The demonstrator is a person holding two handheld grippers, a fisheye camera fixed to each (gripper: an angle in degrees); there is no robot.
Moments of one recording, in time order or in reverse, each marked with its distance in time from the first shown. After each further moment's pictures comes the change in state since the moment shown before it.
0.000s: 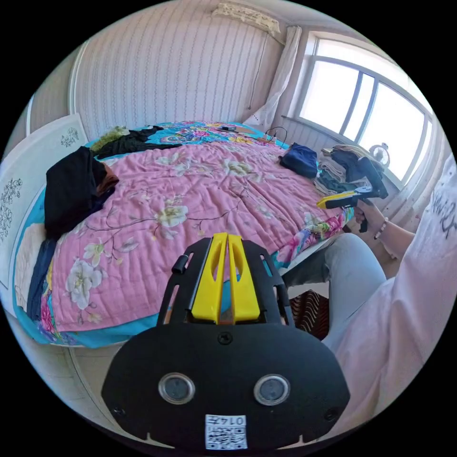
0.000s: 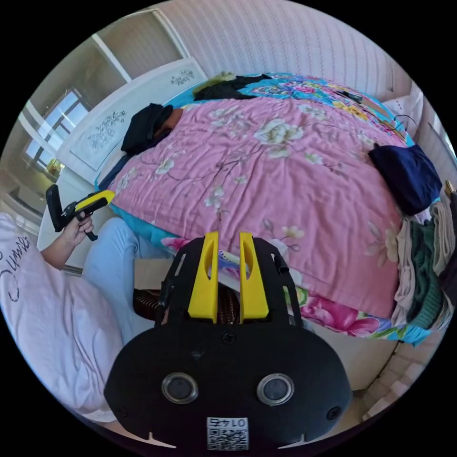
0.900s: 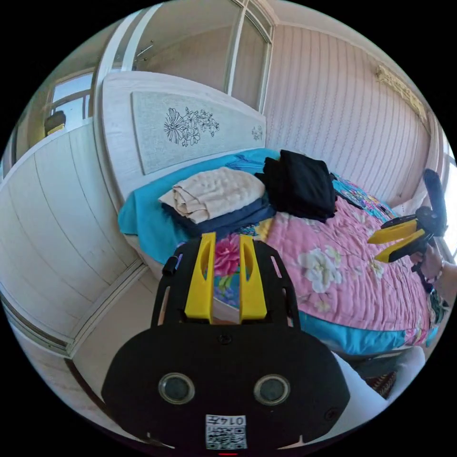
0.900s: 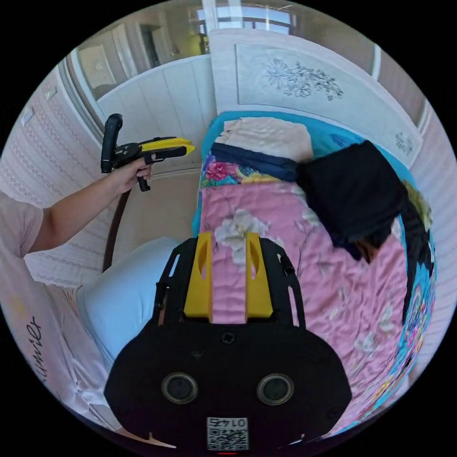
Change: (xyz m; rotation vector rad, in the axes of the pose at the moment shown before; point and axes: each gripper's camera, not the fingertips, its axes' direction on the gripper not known) left arm -0.353 0.153 -0.268 0.232 -0.719 -0.627; right arm -0.437 -0.113 0.344 -0.151 -0.149 -1.059
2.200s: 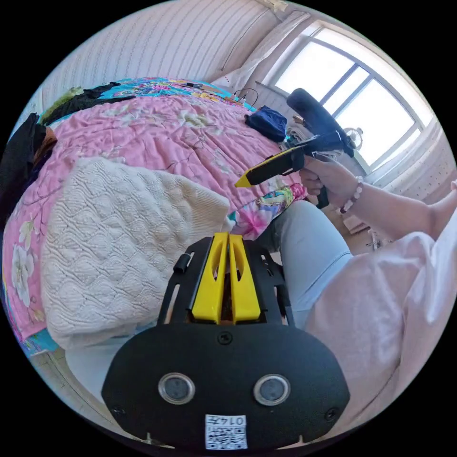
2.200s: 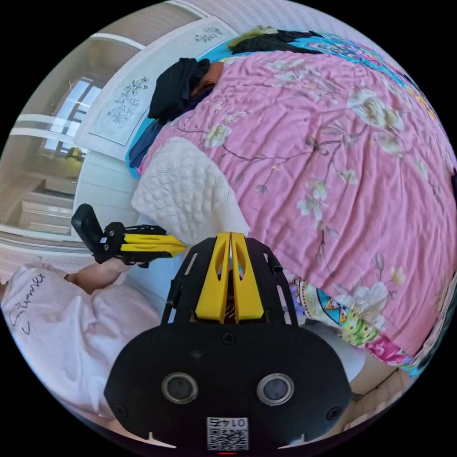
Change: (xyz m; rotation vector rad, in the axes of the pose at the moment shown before) left arm 0.356 0.082 -0.100 -0.523 0.933 0.682; right arm -0.001 0.395 -0.025 0.075 -0.180 1.002
